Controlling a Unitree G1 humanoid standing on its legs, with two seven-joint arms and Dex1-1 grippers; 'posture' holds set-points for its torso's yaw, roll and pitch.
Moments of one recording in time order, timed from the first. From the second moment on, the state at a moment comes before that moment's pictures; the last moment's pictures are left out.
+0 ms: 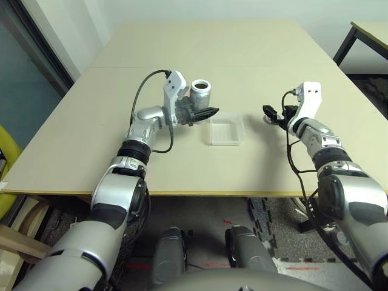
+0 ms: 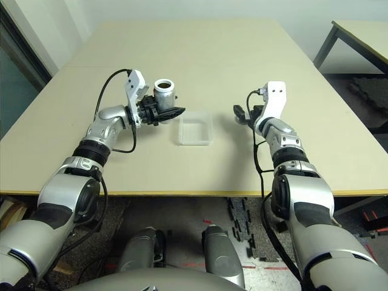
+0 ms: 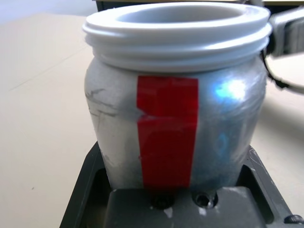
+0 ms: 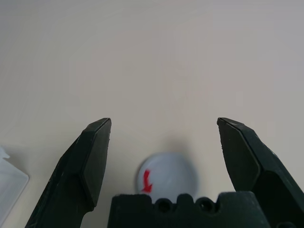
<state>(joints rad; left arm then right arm) -0.93 0.22 -0.01 0.96 -0.15 -0.07 -1.05 -0.89 -0.44 -0.21 1.15 0.15 0.01 0.54</state>
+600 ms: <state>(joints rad) -0.97 0.22 -0.01 1.01 -0.15 -0.07 -1.04 -0.64 -0.71 -0.11 0.48 0.30 0.28 1.27</state>
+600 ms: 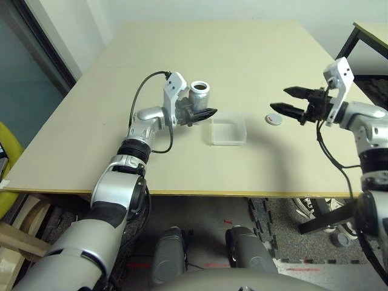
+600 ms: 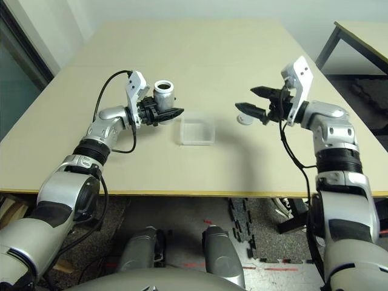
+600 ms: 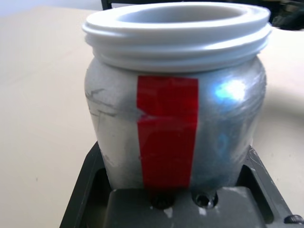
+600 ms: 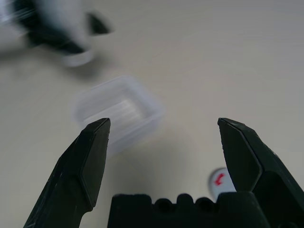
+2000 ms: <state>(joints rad) -1.47 0.22 -1.11 1.34 1.20 -0.51 0.02 -0.52 -0.61 -0.03 0.34 0.33 0.30 1.15</state>
